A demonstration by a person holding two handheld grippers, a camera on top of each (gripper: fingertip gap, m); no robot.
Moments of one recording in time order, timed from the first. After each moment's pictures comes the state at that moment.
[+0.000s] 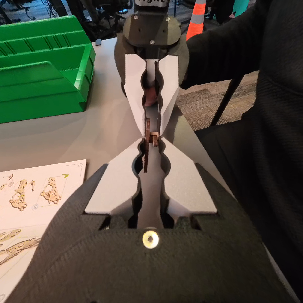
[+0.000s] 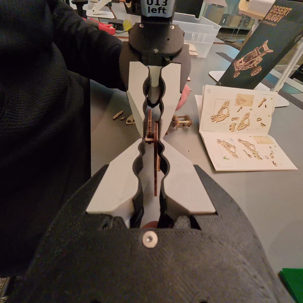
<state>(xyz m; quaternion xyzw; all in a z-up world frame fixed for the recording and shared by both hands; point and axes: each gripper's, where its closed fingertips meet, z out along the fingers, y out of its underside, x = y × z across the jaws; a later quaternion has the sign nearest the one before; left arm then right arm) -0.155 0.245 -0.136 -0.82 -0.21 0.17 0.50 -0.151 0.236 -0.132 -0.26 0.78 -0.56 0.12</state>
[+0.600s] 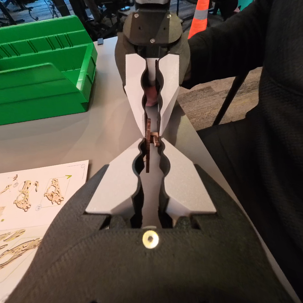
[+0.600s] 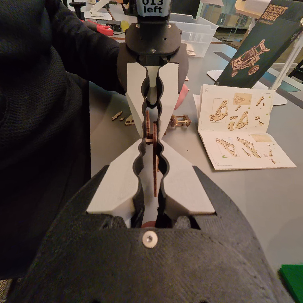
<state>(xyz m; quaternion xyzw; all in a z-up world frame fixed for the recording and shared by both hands) -0.158 0.246 -0.136 -0.82 -0.21 0.18 0.49 -0.153 0.236 -0.131 -0.25 0.78 -0.56 0.12</state>
